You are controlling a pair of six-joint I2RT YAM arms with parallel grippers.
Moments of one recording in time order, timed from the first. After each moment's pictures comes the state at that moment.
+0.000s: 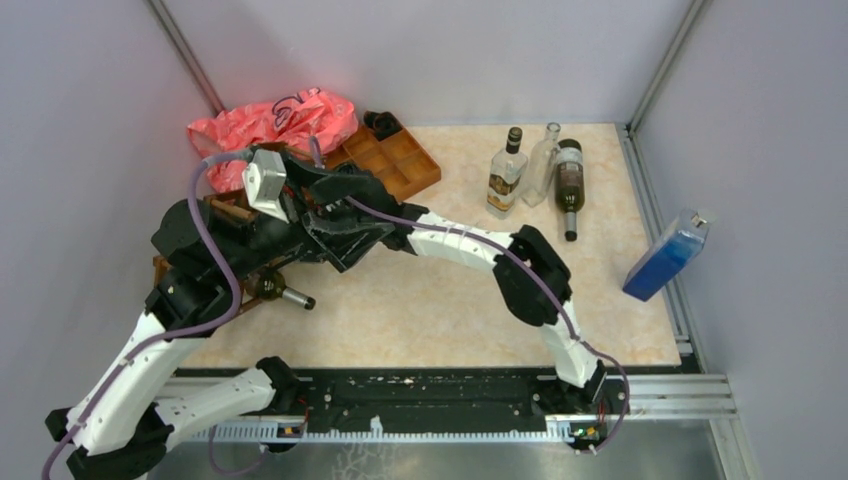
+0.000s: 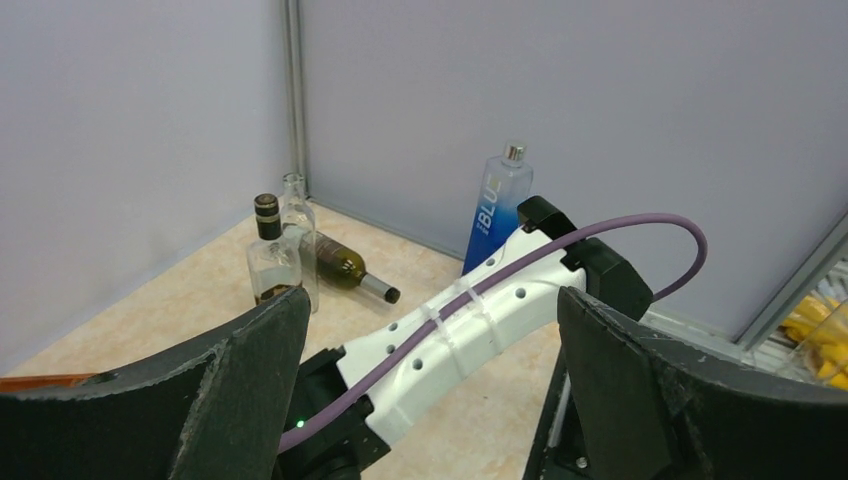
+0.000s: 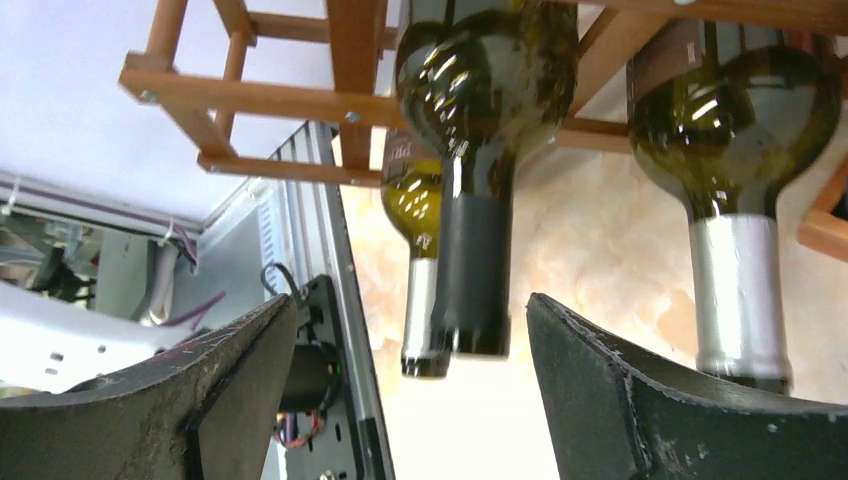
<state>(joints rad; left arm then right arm) -0.79 0.85 1.30 -0.20 0.31 -0.19 0.97 2.17 1.80 0.02 -0.54 0.51</state>
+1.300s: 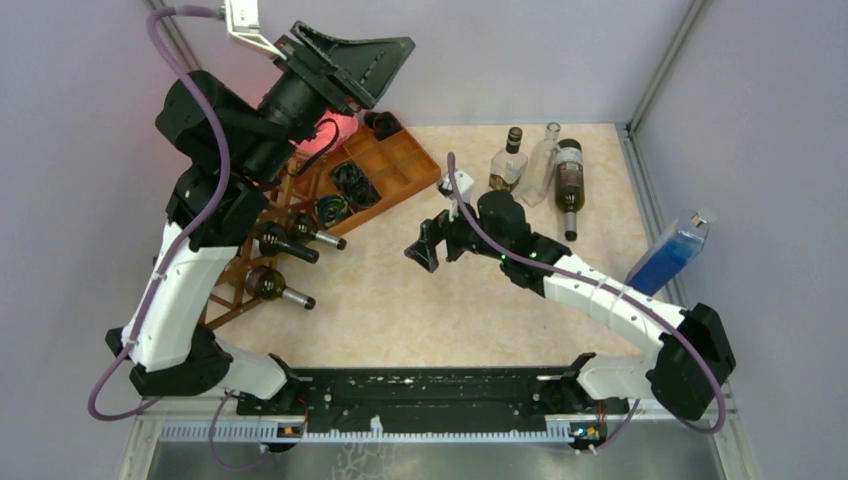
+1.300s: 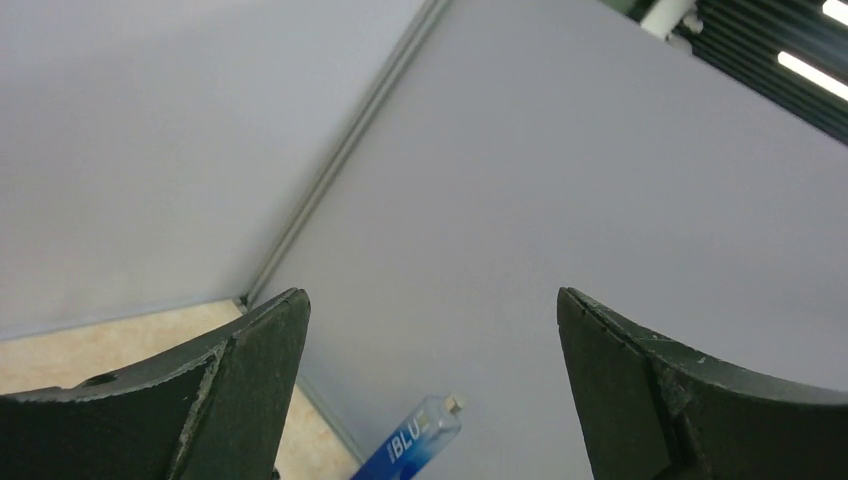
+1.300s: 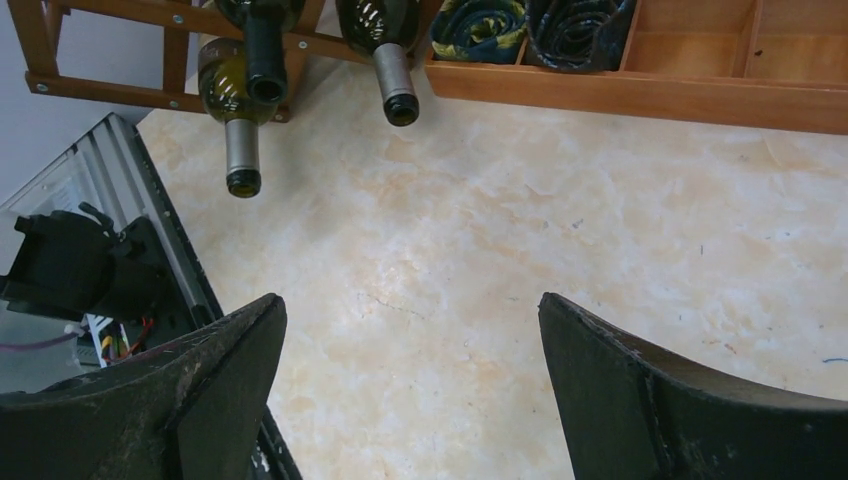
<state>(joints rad) -0.80 1.43 2.16 -0.30 -0.11 -0.66 0.77 1.24 0.92 0.00 -0.27 0.21</state>
